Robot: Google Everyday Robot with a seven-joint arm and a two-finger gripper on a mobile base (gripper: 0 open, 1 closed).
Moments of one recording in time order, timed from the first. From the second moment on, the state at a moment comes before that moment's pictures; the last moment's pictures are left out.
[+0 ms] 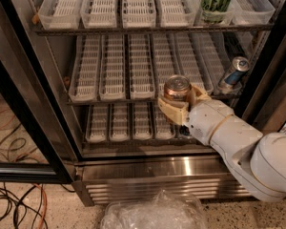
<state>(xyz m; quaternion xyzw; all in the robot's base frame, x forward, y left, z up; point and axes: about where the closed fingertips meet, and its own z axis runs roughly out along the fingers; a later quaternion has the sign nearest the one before) 0.524 -0.084 0.887 -0.26 0.67 0.17 0.68</state>
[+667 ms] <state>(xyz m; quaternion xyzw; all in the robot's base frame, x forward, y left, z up) 0.519 -0.079 0.887 -0.27 0.67 0.17 0.67</state>
